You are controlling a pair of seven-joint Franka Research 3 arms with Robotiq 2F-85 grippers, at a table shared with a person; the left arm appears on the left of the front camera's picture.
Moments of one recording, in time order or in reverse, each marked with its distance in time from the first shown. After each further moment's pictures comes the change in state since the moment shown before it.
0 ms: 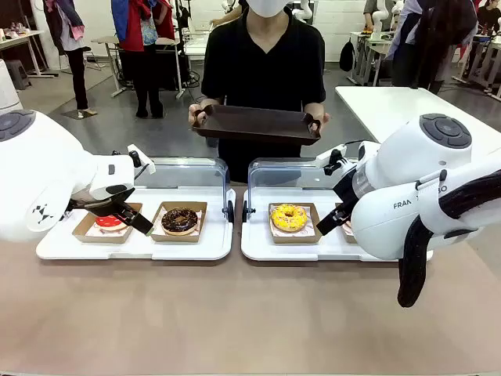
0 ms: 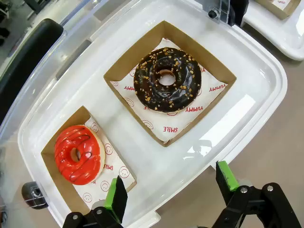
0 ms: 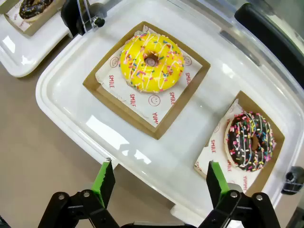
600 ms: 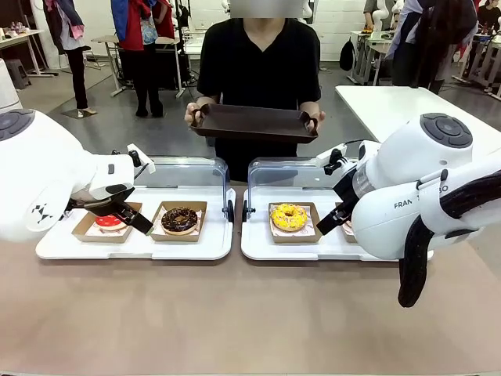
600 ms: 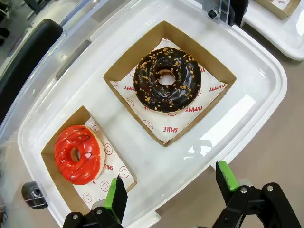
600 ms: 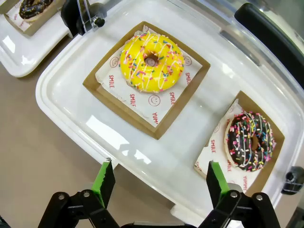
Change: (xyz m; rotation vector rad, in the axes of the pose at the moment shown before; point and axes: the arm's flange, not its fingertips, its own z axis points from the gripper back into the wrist) left arm 0.000 0.000 0.000 0.000 0.000 0.000; right arm 0.000 0.000 0.000 0.000 0.000 0.000
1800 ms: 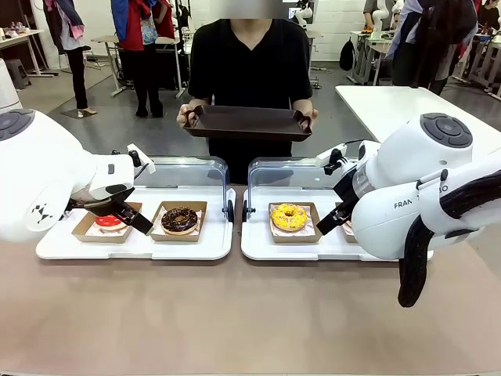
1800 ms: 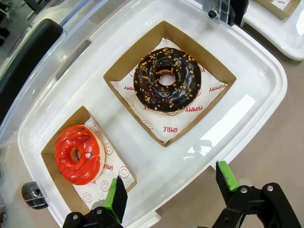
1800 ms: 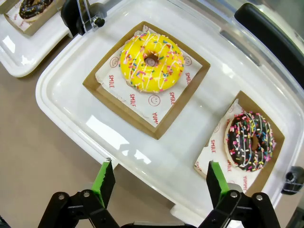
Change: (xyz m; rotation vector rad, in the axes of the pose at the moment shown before) left arm 0.000 0.000 0.000 0.000 0.000 0.000; right arm 0.000 0.000 0.000 0.000 0.000 0.000
